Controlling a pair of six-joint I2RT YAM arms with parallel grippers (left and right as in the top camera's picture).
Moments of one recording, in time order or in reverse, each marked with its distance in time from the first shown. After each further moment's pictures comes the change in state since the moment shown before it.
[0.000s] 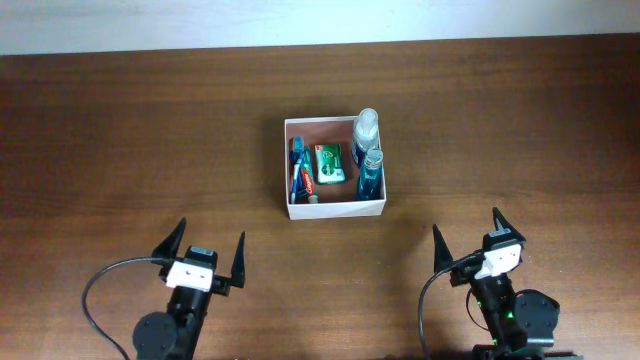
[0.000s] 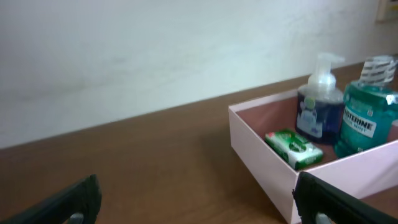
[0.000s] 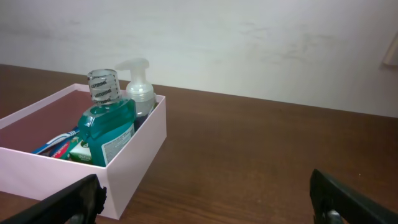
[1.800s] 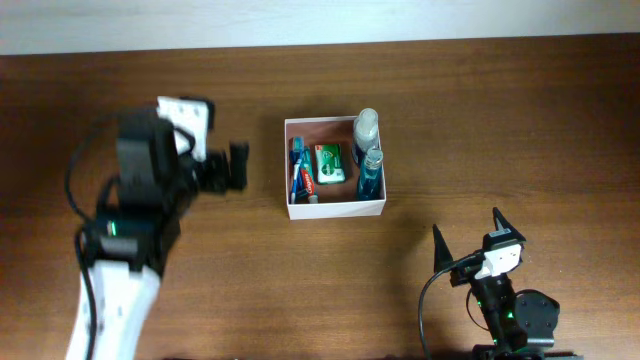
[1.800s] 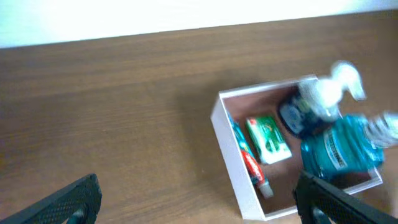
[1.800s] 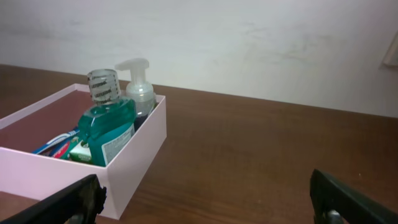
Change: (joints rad) left arm -0.044 1.088 1.047 -0.559 0.000 -0.150; right arm 0.000 0.000 0.001 0.000 0.000 0.000
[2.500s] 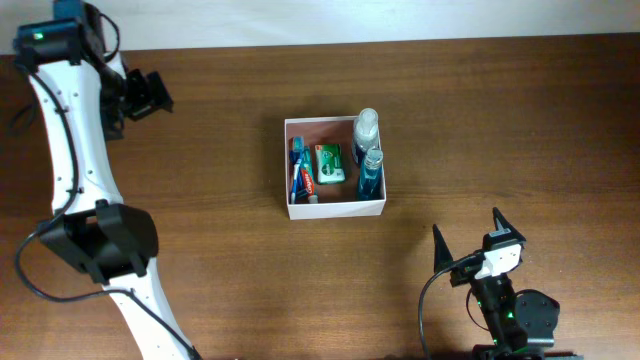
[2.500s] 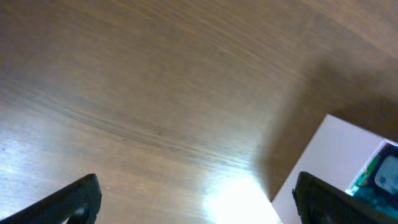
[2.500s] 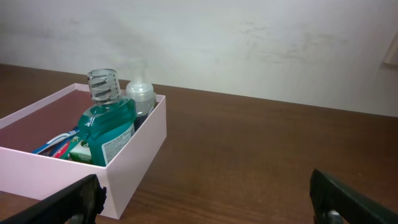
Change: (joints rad) left arm 0.320 1.131 1.432 -1.080 -0.026 -0.253; right arm 0.000 0.002 0.001 -0.001 0.000 0.000
